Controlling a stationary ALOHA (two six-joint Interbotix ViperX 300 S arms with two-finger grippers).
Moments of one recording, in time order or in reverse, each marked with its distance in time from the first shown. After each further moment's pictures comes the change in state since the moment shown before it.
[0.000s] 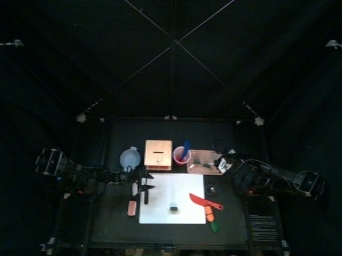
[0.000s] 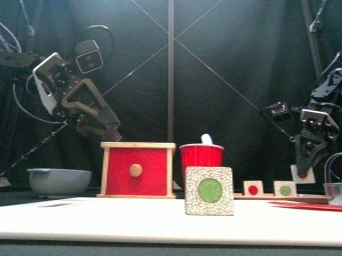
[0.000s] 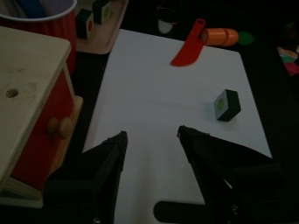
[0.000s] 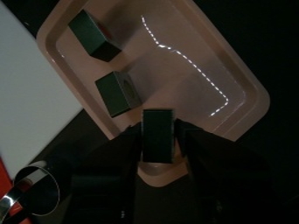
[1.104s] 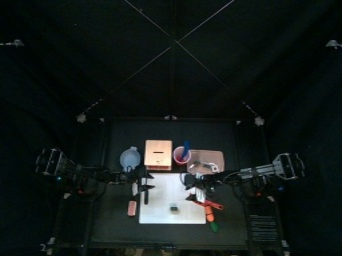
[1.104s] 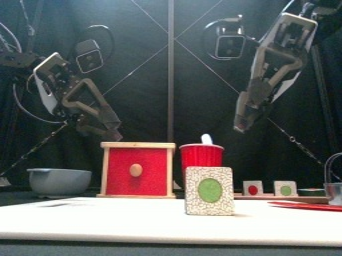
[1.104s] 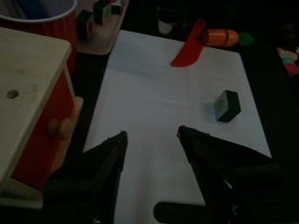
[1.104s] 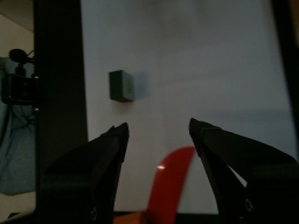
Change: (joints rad) left arm 0.002 0.000 -0.002 0.000 0.000 0.000; right arm 0.784 0.368 -0.420 0.190 -0.152 -0.003
